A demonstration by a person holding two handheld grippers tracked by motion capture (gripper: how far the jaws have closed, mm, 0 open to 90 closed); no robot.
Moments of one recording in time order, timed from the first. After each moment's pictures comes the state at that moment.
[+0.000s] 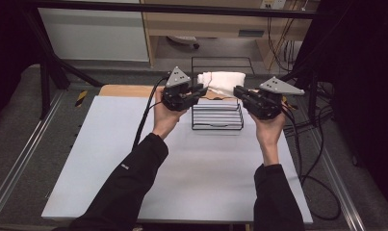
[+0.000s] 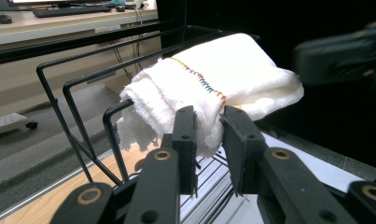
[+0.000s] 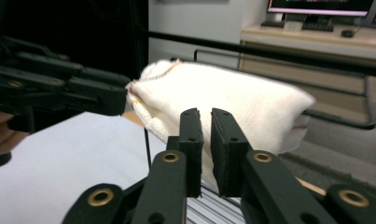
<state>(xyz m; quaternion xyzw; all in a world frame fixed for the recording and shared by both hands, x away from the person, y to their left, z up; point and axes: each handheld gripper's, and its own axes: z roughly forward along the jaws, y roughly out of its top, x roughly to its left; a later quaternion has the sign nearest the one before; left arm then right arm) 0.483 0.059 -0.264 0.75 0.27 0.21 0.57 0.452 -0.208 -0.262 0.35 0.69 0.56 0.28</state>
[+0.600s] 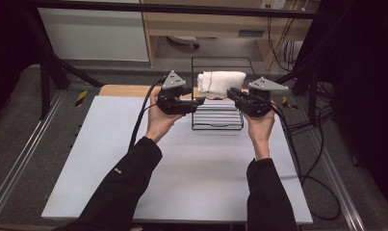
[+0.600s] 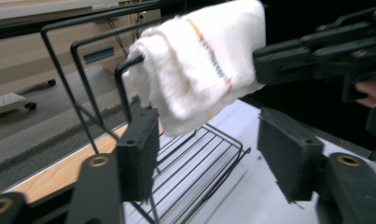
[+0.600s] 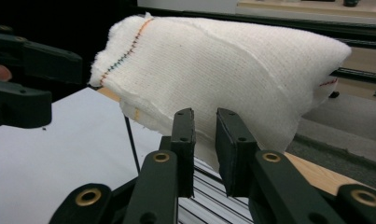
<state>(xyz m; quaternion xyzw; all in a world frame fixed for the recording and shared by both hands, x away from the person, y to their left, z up) 0.481 0.075 -0.275 0.77 0.28 0.20 0.54 0.477 -0.199 -0.283 0.38 0.71 0.54 0.27</state>
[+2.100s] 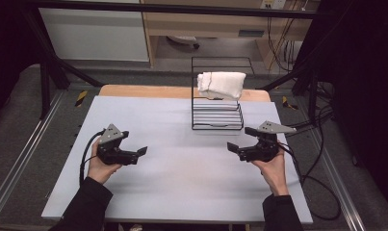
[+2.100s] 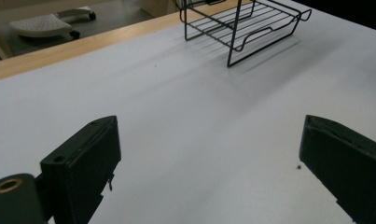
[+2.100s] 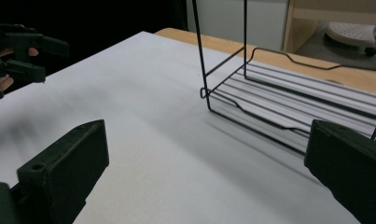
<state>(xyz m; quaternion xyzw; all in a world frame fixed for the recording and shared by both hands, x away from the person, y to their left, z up) 0.396 0.241 -0.390 0.78 0.37 0.20 0.47 0.402 -0.231 -0.366 0.37 0.75 0.54 0.15</state>
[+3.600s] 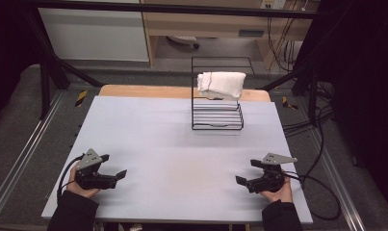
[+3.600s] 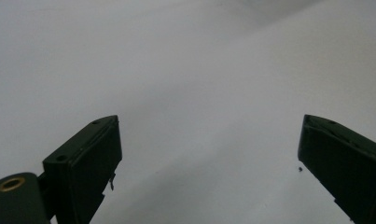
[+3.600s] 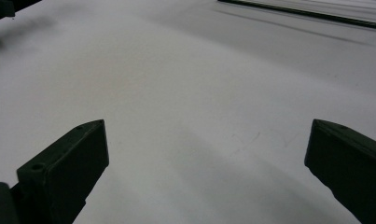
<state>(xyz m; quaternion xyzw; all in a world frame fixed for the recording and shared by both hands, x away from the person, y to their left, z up) 0.352 0.295 -0.436 0.79 0.39 0.19 0.43 0.357 -0.265 -0.447 0.38 0.78 0.48 0.10</state>
